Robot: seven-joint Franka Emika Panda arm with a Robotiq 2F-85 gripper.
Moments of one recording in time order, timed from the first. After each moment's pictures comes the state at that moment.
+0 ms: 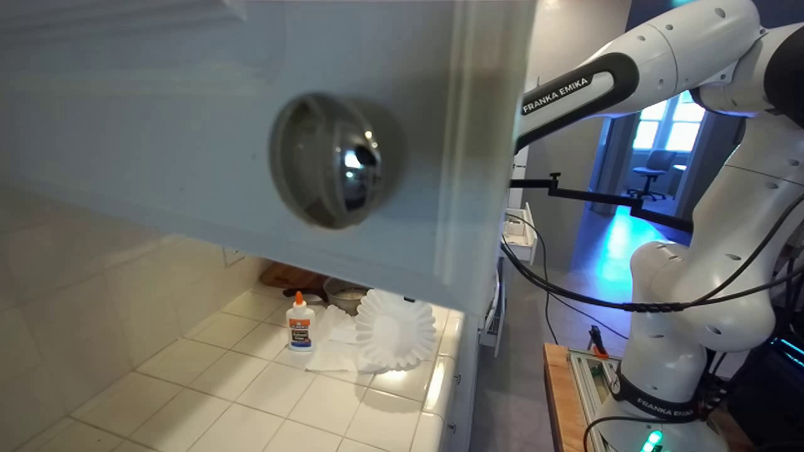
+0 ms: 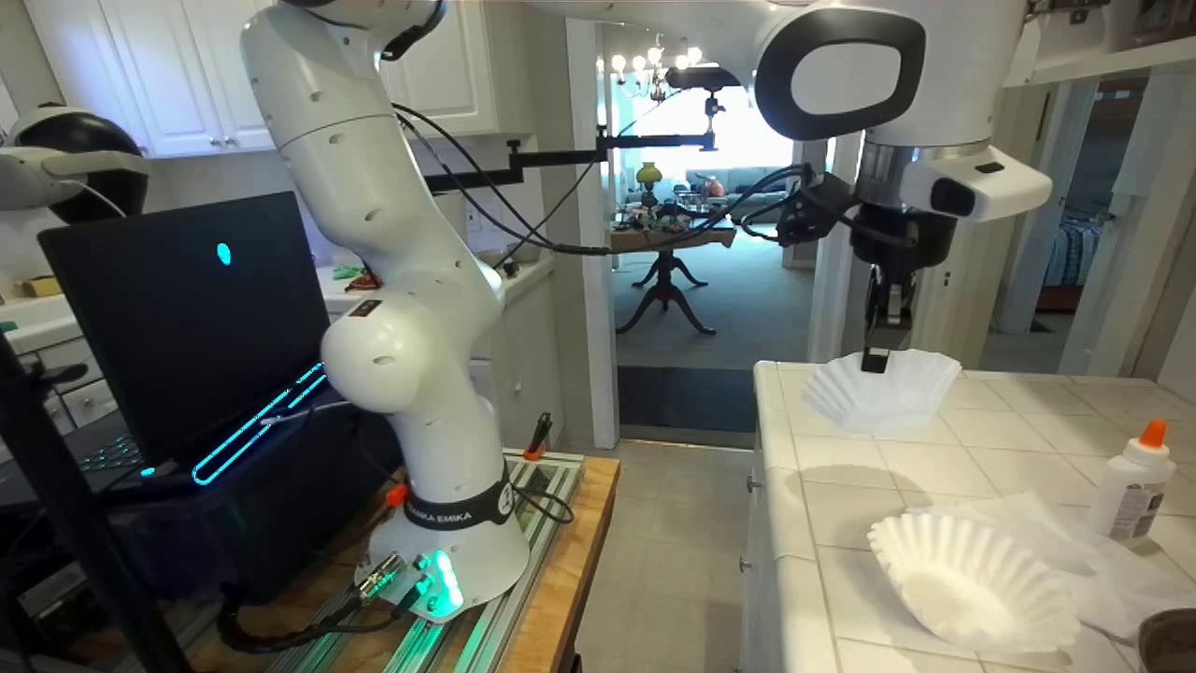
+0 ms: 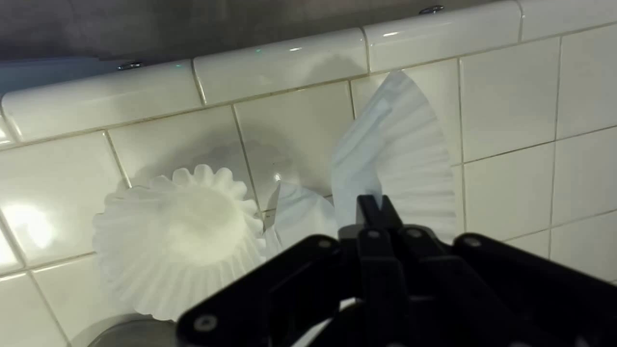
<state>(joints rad) 0.06 -0.28 0.04 -2.36 0.18 2.11 0.20</state>
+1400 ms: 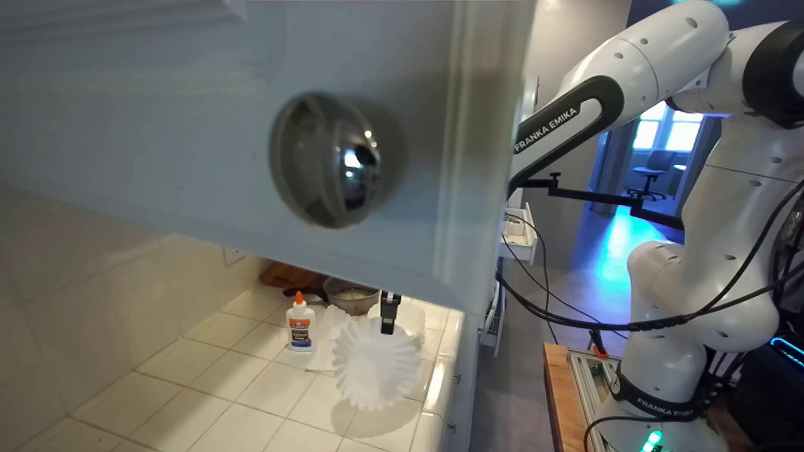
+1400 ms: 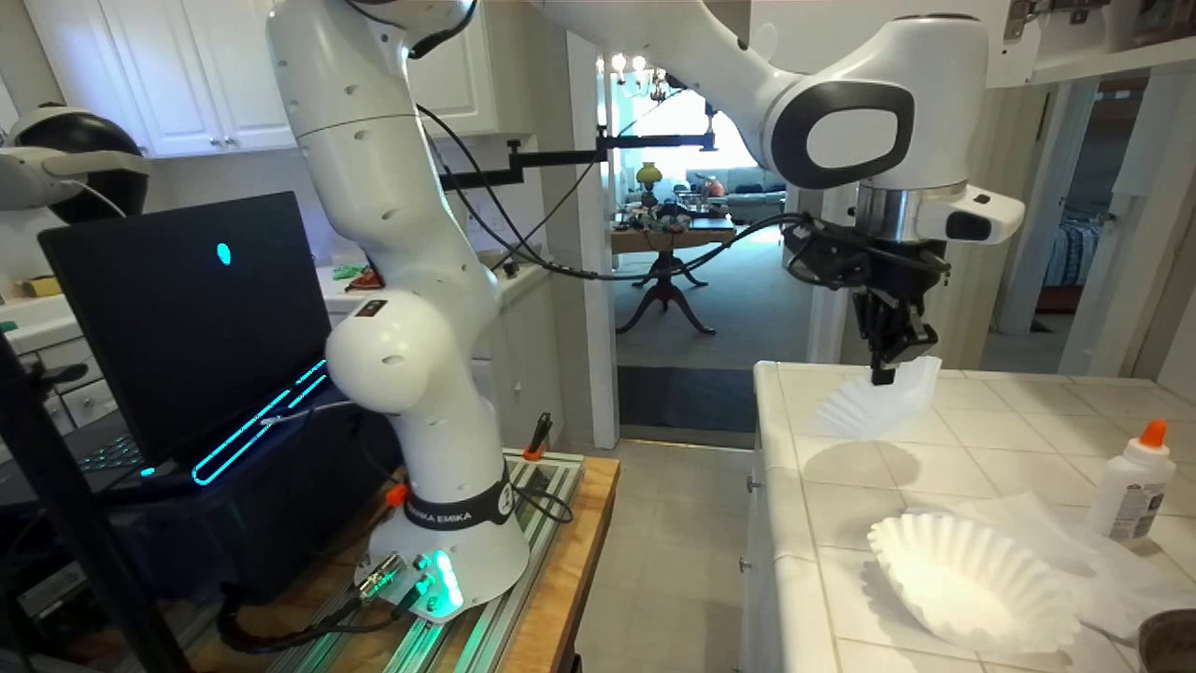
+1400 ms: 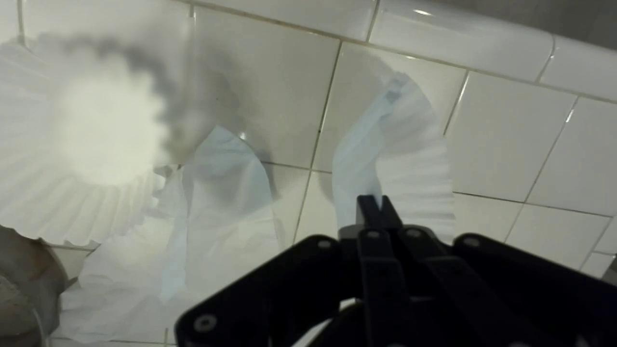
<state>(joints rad) 0.12 -0.16 0.11 -2.35 0.14 2.29 -0.06</state>
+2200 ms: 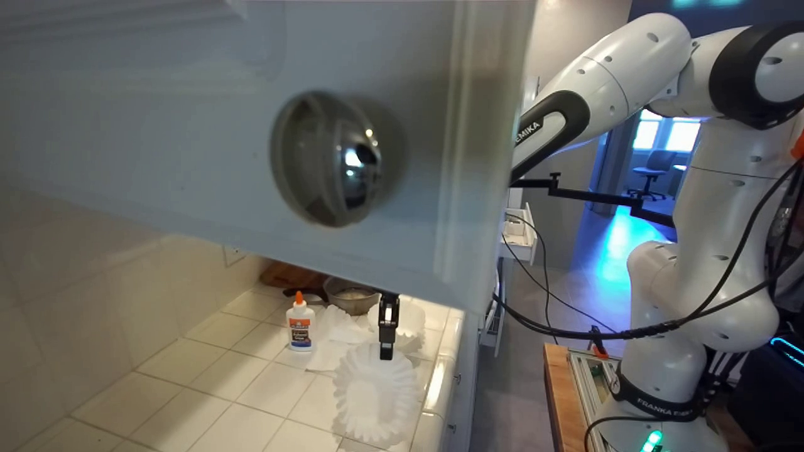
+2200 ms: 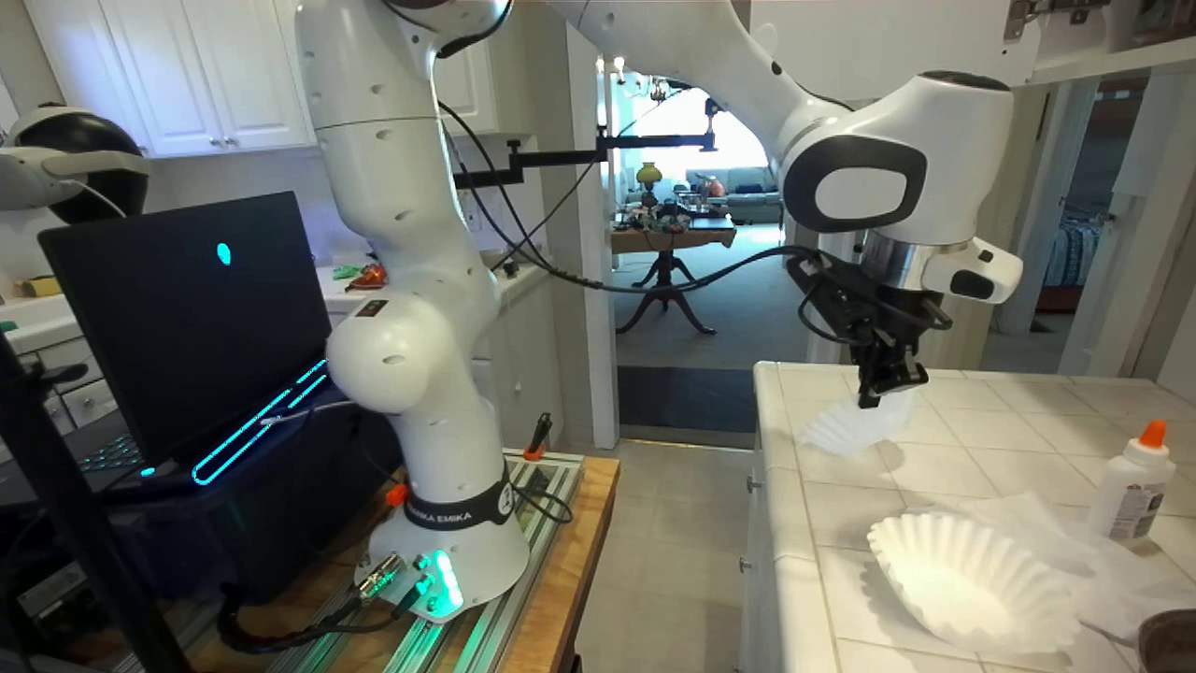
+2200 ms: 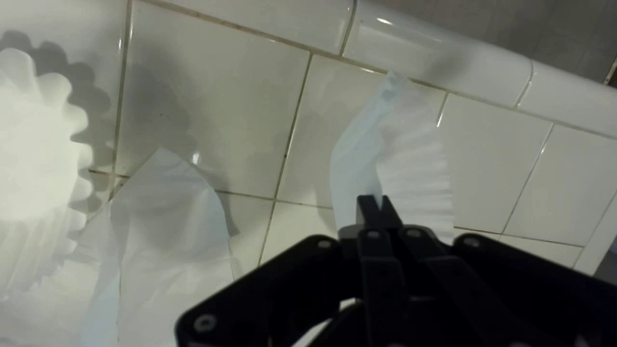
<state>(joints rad) 0.12 -0.06 0.11 -2.34 0.27 2.30 -0.21</state>
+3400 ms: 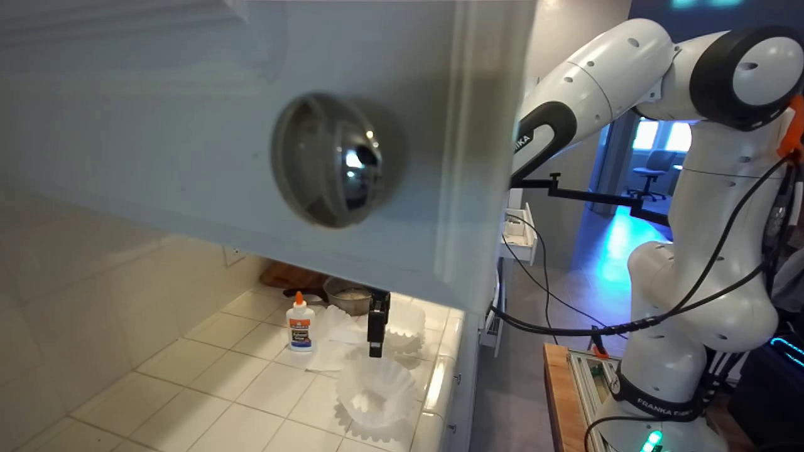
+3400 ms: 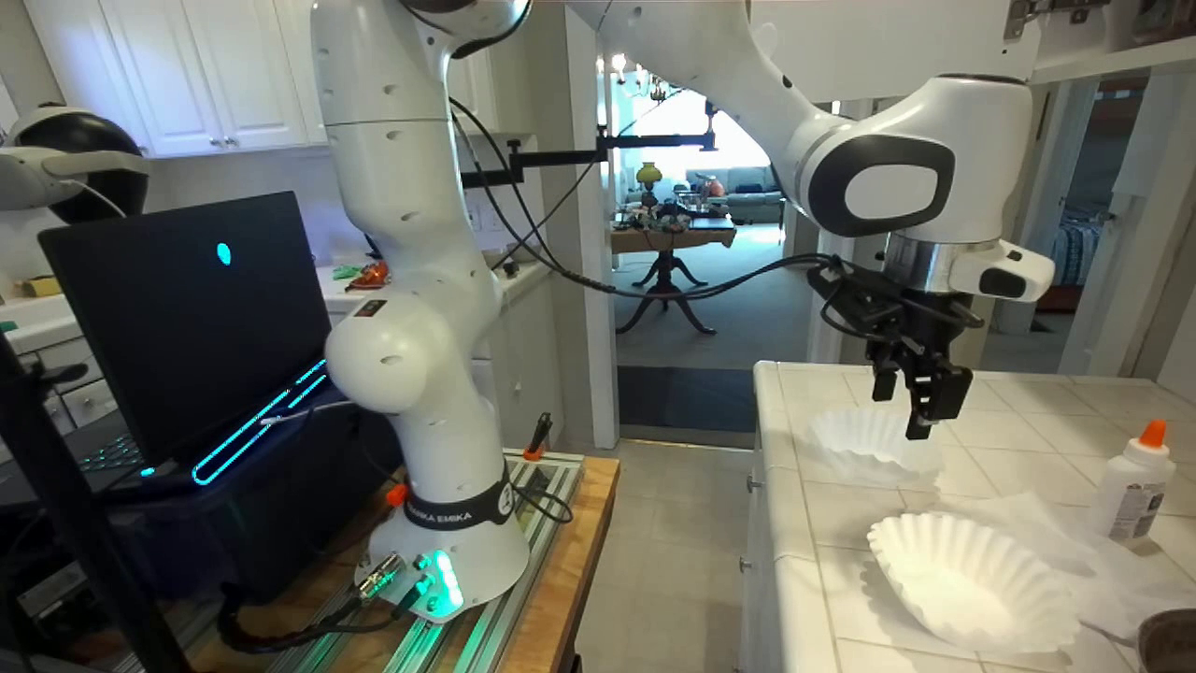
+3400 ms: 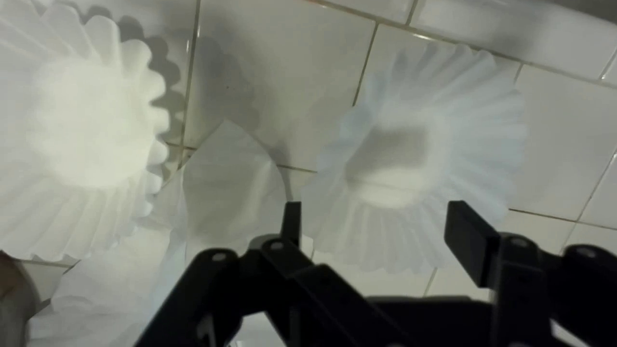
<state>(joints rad) 0.11 -0.01 0.10 -2.29 0.11 2.33 -0.10</state>
